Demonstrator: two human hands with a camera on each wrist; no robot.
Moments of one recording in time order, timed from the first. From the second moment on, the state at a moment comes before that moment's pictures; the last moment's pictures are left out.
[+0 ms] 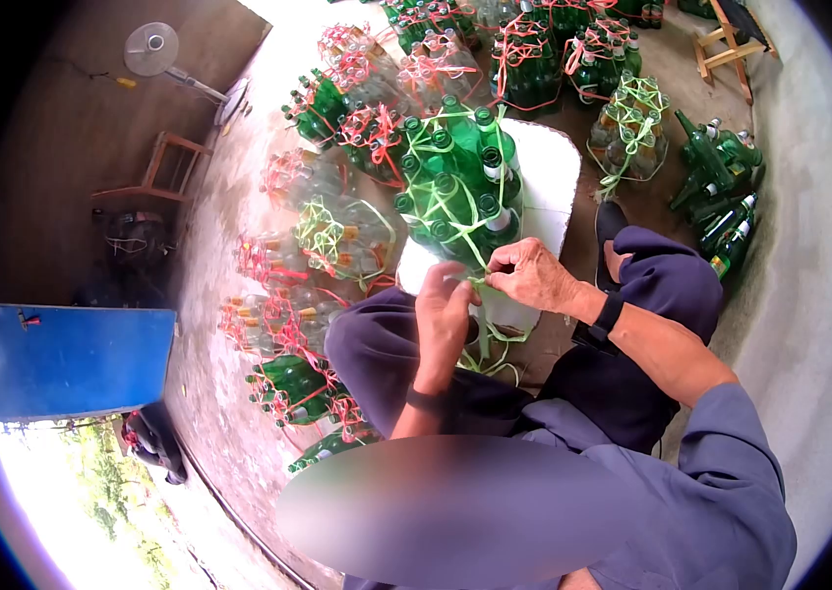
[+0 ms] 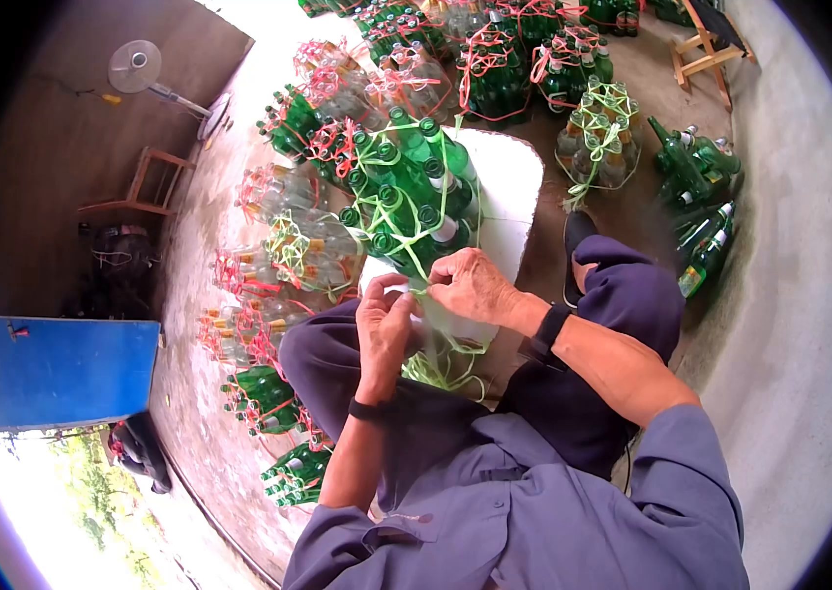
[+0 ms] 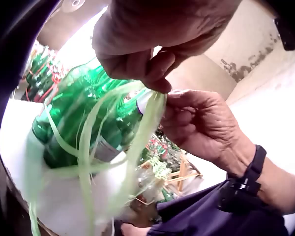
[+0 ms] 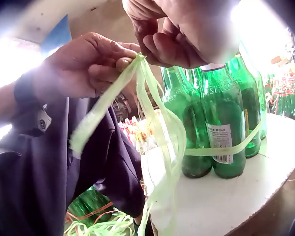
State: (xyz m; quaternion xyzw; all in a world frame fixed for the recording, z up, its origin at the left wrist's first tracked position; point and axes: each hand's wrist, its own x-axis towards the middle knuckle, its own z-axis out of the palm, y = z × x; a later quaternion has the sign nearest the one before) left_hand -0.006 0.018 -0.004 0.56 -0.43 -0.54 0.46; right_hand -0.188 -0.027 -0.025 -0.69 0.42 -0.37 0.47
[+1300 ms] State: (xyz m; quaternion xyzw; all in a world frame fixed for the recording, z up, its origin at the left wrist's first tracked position) left_hand 0.000 0.032 0.023 0.57 -0.45 -0.53 0.44; right_hand -0.192 -0.030 -0.020 -0.64 0.46 -0.36 0.49
